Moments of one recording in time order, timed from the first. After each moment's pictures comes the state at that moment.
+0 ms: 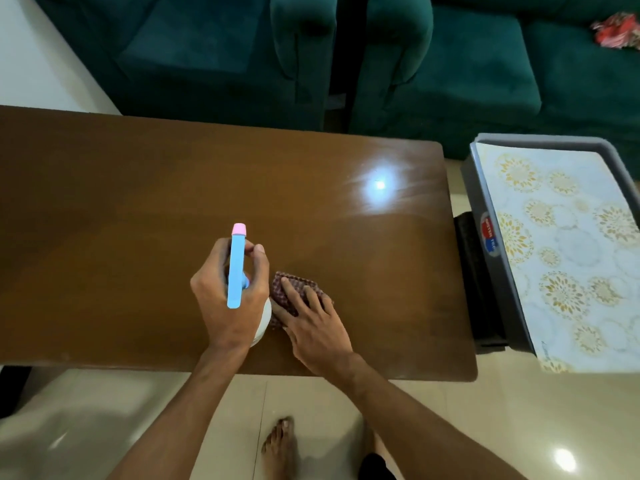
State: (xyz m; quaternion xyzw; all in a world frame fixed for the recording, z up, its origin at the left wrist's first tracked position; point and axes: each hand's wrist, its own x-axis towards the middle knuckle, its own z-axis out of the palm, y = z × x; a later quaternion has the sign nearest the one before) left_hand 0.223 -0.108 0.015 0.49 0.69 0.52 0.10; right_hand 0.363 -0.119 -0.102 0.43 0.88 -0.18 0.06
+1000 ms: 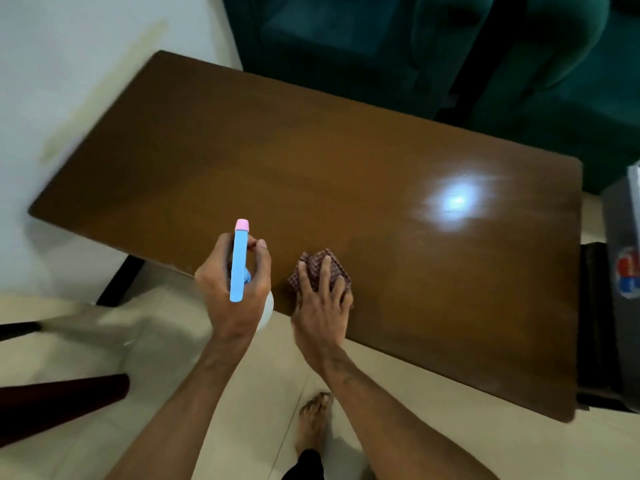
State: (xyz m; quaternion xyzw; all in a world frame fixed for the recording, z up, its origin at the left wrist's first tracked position) left_hand 0.111 -0.213 0.009 0.39 0.78 0.49 0.01; right_hand 0.216 -0.188 -0.091 0.54 0.80 -0.25 0.04
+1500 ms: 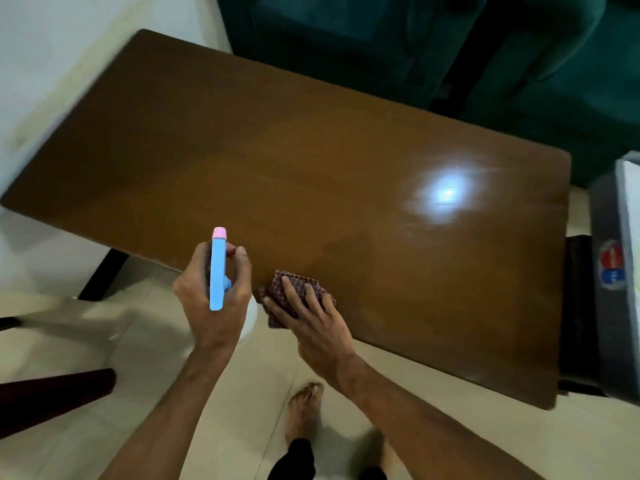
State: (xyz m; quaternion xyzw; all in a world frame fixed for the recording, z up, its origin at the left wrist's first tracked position) left_hand 0.115 -0.226 0.000 0.37 0.79 0.49 0.01; right_hand 0.271 -0.198 -0.117 0.27 0.96 -0.08 0.03
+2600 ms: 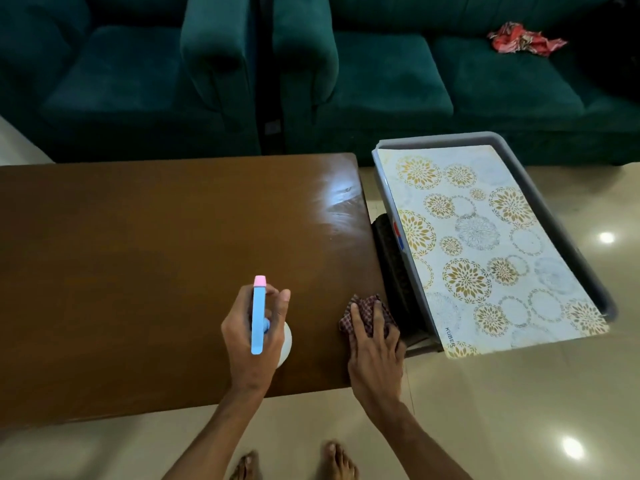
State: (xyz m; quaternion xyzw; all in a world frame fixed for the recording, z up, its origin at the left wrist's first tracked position) left_hand 0.387 -0.119 -0.022 0.54 0.62 0.54 0.20; right_hand 0.567 -0.151 -0.104 0.77 0.62 -0.11 -0.02
